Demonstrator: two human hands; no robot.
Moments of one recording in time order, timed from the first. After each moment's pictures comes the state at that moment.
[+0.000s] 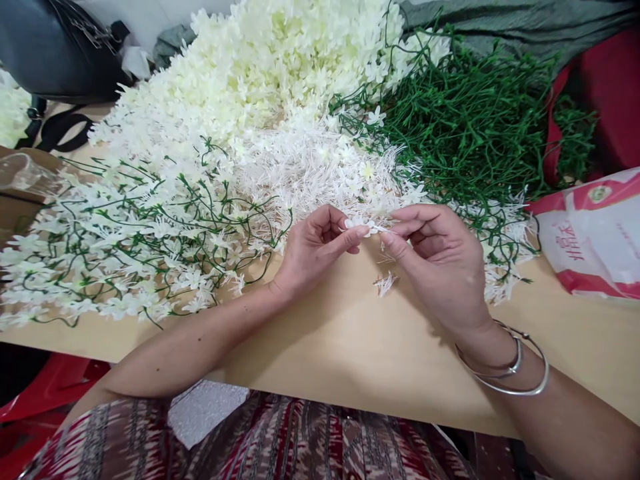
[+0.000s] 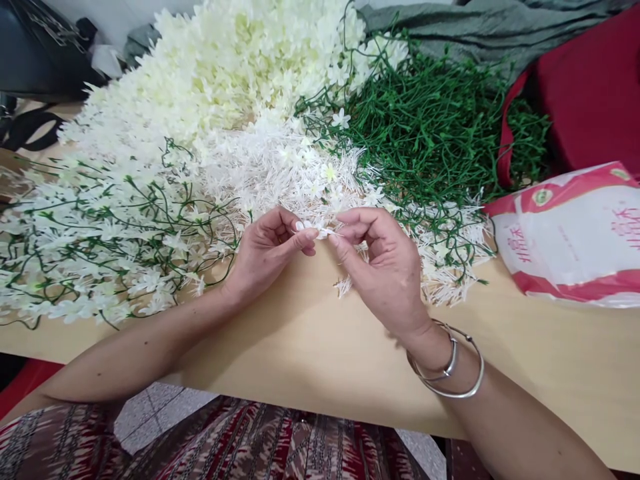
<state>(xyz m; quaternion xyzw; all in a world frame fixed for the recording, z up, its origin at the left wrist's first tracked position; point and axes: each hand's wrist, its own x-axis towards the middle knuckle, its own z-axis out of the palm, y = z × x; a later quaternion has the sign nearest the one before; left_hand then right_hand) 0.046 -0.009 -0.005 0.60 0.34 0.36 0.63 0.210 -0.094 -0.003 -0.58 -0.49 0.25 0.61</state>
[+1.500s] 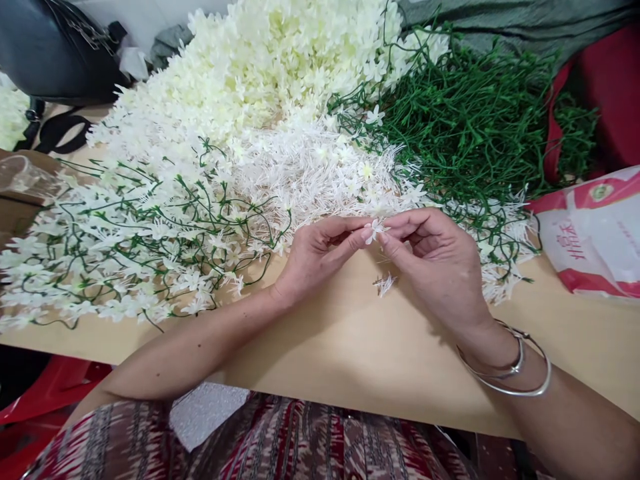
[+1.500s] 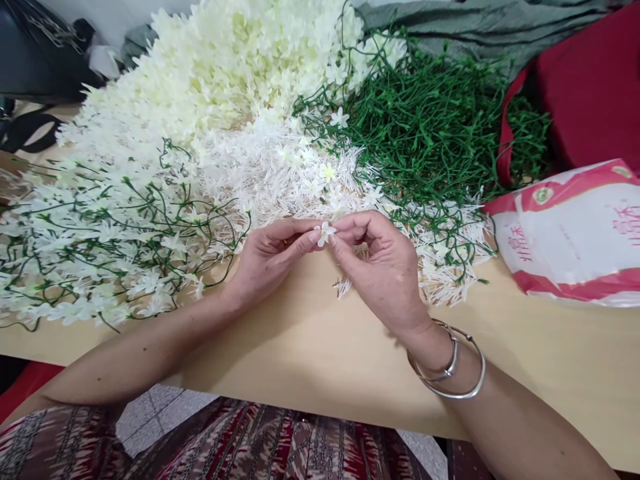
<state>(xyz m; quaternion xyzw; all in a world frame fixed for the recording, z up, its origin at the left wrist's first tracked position) 0.044 -0.016 -0.001 0.67 0.30 0.35 0.58 0.210 -0.093 -0.007 -0.58 -0.48 0.28 0.59</state>
